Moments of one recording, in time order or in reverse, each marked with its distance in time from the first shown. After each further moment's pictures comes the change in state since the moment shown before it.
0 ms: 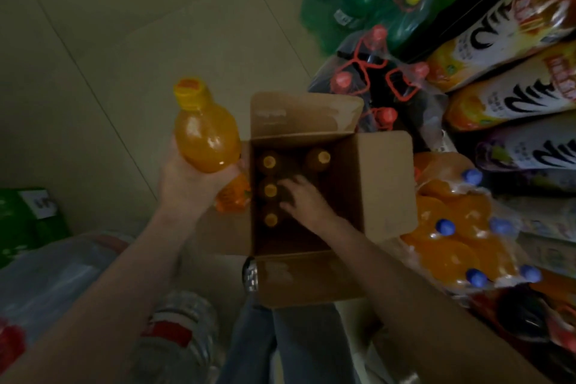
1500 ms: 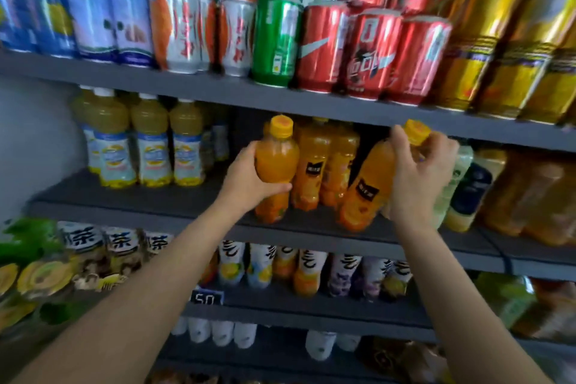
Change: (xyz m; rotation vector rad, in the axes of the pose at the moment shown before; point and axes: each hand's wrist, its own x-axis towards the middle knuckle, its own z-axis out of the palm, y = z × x) left_hand -0.532 0.691 0.132 -0.032 -0.787 1.368; right_hand -0.822 -0.052 -0.543 0.246 2.485 0.066
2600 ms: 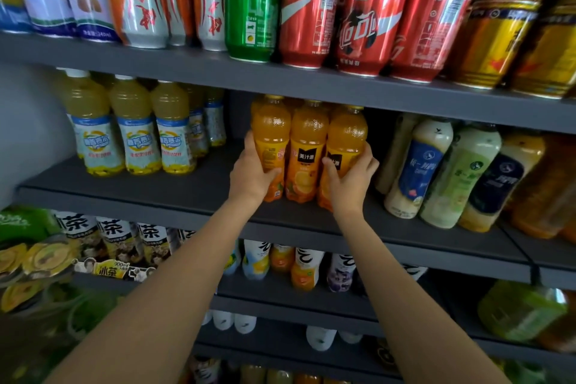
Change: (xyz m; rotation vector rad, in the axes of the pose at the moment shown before) left_hand 0.042 -0.024 0.071 0.183 0.133 -0.191; right_hand -0.020 0.101 0.077 -0.043 -0.387 0.299
